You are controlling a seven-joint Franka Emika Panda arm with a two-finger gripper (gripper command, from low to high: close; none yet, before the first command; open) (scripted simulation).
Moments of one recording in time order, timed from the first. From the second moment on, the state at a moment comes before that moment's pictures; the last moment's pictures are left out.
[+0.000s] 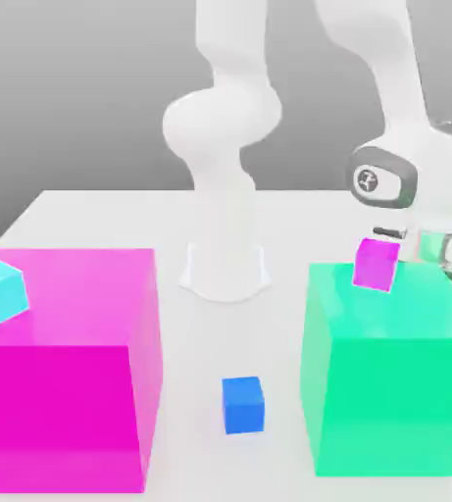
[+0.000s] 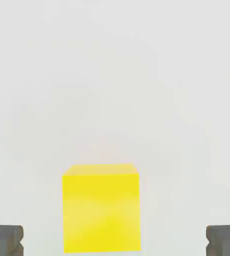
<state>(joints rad) 0.89 0.17 -0.02 -2.76 0.01 2.93 -0.96</state>
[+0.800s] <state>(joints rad) 0.96 -0.01 0.01 -2.64 -0.07 2.60 -1.00</state>
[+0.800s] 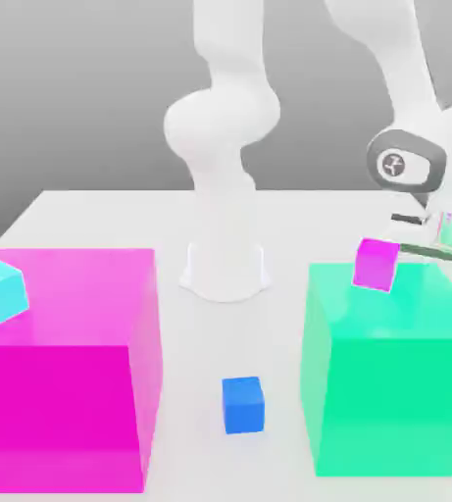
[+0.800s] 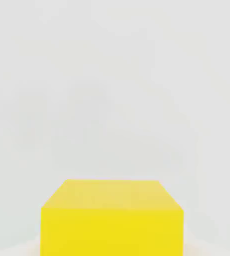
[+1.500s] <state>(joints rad) 0.42 -0.29 -0.37 -2.27 -0.22 1.98 -0.43</state>
